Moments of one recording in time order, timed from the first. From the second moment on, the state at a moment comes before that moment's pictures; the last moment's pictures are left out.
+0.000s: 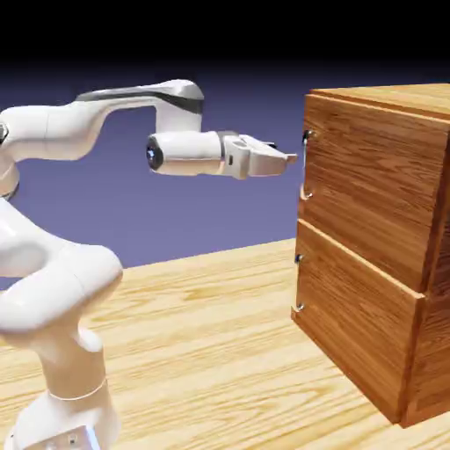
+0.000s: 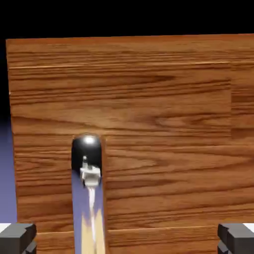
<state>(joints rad) -0.92 -1.09 1.09 -2.44 2.60 2.87 -0.90</state>
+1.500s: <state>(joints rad) -0.67 -1.25 0.31 -3.04 1.94 1.87 -1.02</state>
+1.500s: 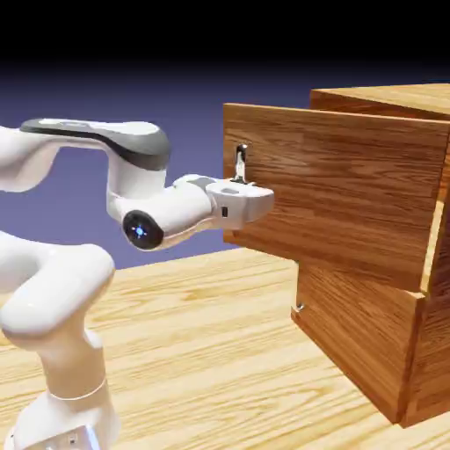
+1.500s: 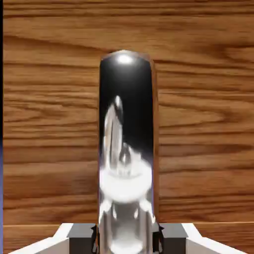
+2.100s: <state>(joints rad) -0.78 -0.79 -0.29 -2.80 1.21 1.30 -1.26</state>
